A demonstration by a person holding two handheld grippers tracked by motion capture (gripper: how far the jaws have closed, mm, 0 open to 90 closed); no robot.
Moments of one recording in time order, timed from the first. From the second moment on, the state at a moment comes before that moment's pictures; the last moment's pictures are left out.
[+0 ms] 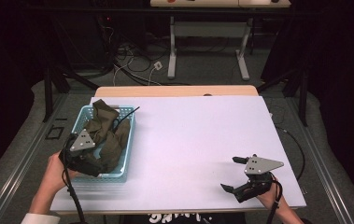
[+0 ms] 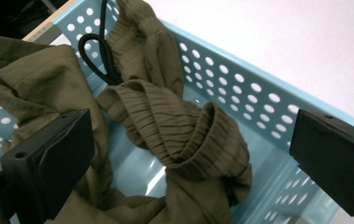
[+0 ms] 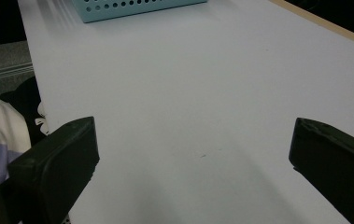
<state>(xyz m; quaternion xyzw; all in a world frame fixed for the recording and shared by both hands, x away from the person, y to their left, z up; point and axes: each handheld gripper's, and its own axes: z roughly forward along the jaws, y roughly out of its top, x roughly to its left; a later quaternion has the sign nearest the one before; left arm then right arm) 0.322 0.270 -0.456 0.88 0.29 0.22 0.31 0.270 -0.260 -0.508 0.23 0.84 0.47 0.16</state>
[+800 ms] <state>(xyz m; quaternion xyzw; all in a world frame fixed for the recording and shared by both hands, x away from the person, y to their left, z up) 0.355 0.284 -0.454 0.93 0.25 0.18 0.19 0.270 -0.259 -0.509 0.22 0.84 0.47 0.16</state>
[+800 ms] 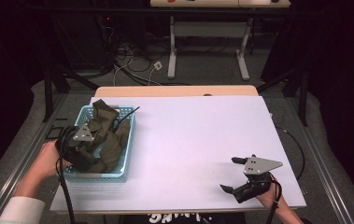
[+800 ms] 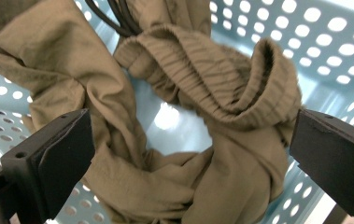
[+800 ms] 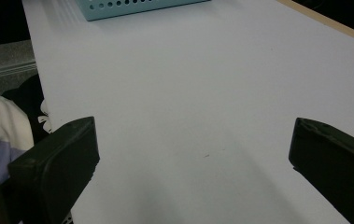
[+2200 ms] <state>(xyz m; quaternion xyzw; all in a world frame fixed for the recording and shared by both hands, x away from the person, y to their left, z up) 0.382 0.270 -0.488 0.98 0.18 0.04 0.03 0.270 -0.258 -0.509 0.22 0.84 0.47 0.16</state>
